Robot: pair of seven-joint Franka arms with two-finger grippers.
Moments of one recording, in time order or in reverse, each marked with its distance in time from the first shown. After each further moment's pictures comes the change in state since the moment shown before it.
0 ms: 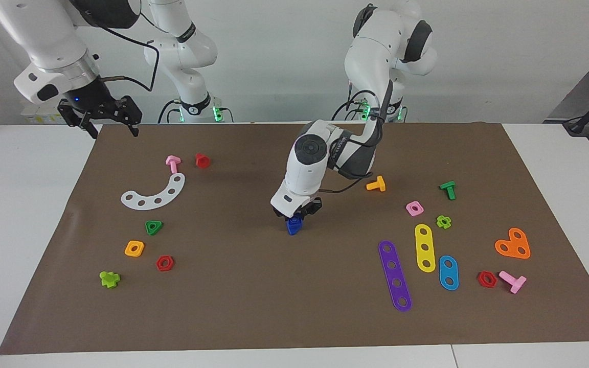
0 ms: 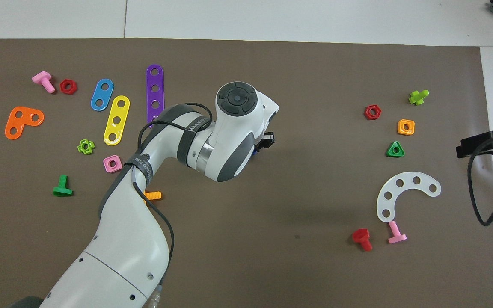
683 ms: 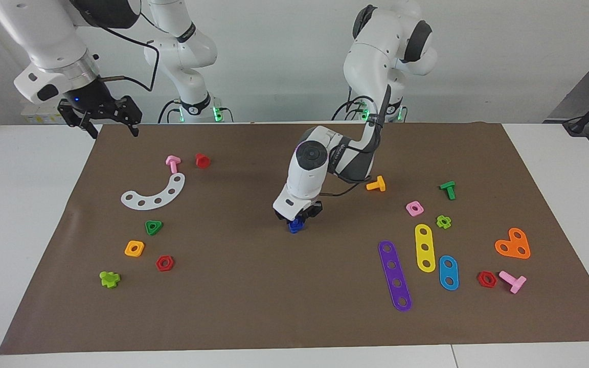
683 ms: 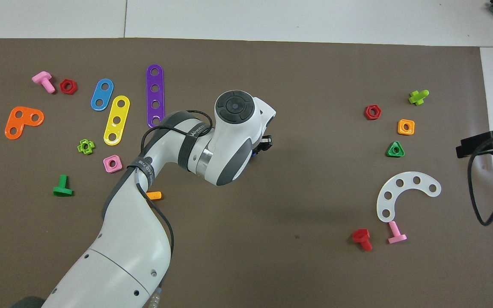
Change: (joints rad) left arm 0.000 0.000 0.000 -0.048 0.003 0.056 0.000; right arm 0.000 0.000 0.000 0.000 0.000 0.000 0.000
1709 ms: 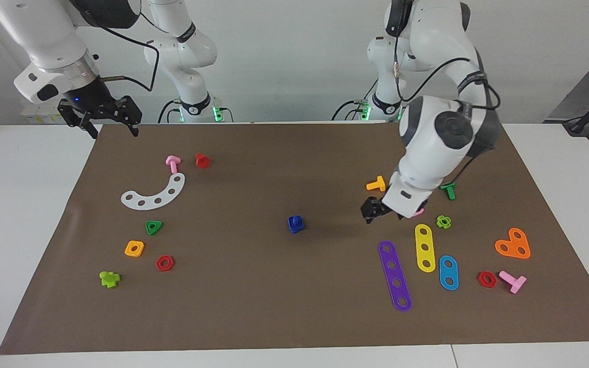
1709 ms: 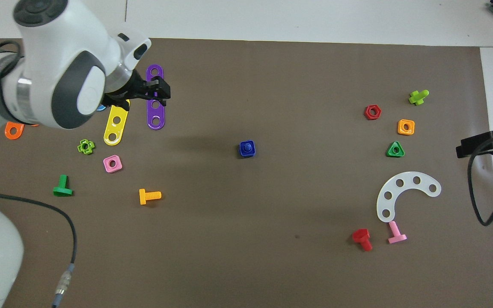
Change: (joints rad) left arm 0.388 -0.222 0.027 0.105 0.004 -0.364 0.382; right arm 0.000 0.000 0.000 0.000 0.000 0.000 0.000
